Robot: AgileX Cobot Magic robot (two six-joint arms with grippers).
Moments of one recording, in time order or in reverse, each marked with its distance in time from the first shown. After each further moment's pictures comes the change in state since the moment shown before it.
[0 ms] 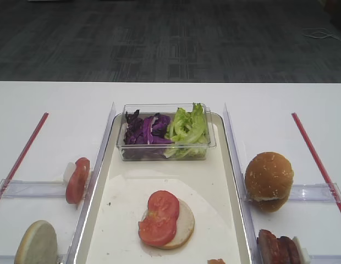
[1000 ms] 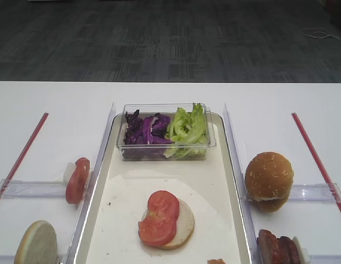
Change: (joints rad) left arm 0.000 0.000 0.000 0.000 0.000 -0.002; right arm 0.000 0.000 0.000 0.000 0.000 0.002
